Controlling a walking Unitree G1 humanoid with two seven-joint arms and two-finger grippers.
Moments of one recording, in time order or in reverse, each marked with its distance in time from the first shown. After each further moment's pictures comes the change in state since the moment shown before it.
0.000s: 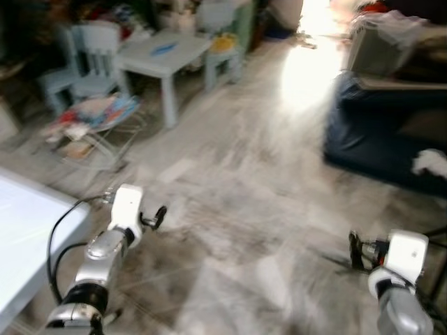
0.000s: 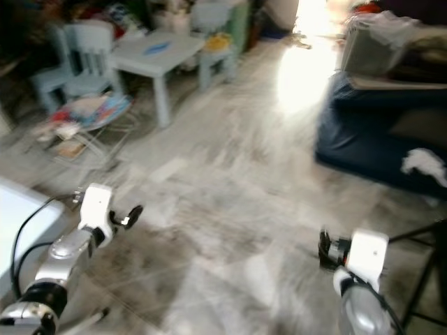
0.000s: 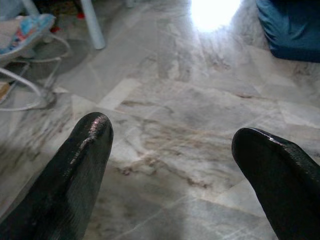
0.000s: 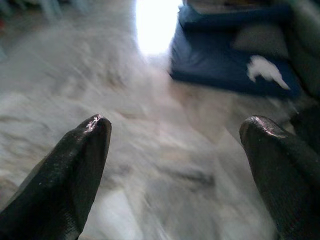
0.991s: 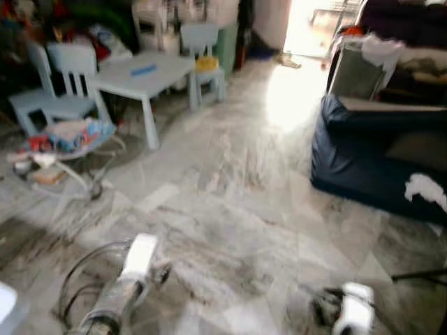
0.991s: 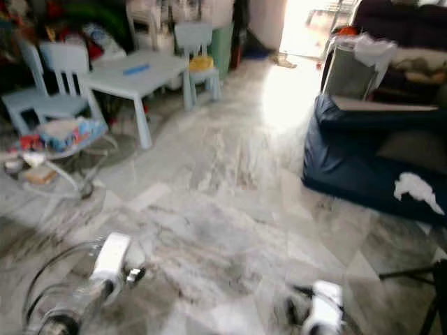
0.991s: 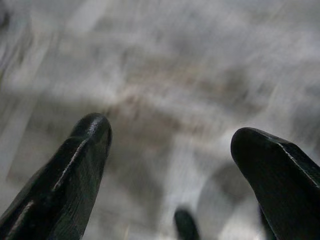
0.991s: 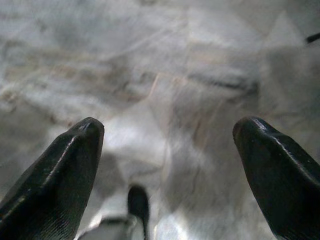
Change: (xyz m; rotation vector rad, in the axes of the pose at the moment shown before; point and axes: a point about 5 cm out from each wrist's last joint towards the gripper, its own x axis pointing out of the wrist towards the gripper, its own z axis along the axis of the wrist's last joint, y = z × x) left arm -0.038 -0.027 -0.107 -0.027 0.466 0.047; right arm -0.012 0.031 -0.119 0.062 0.546 0.160
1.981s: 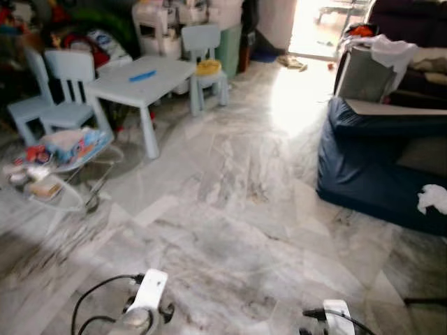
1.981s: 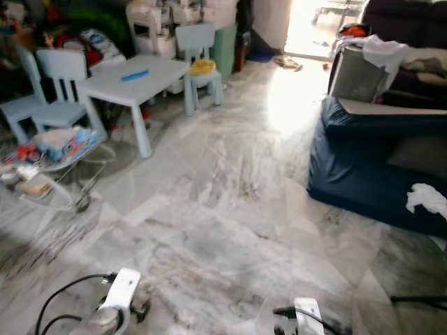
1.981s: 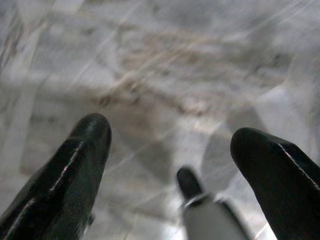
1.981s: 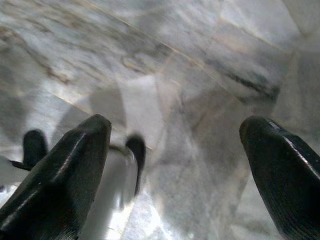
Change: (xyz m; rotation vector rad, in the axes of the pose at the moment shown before) left arm 0.000 -0.047 -0.034 0.098 0.114 -0.021; right arm -0.007 -0.002 -0.034 -0.221 0.191 0.038
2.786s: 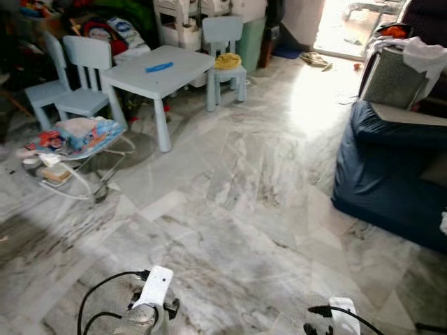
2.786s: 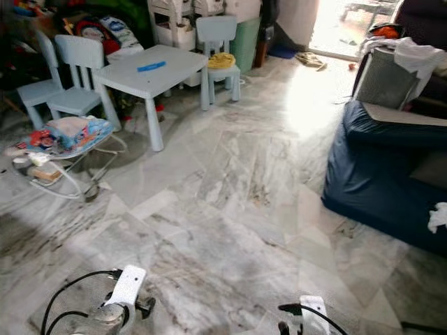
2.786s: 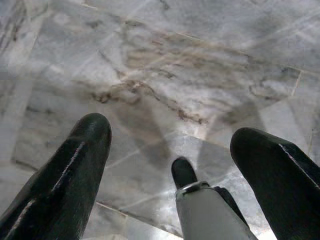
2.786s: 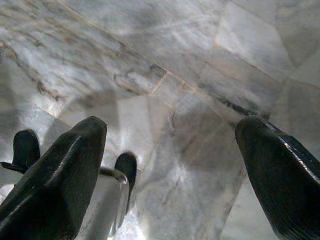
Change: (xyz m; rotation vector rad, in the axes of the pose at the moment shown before) left arm 0.000 -0.001 0.001 0.010 -0.001 0.014; right arm 0.000 -0.005 0.006 0.041 -0.025 -0.008
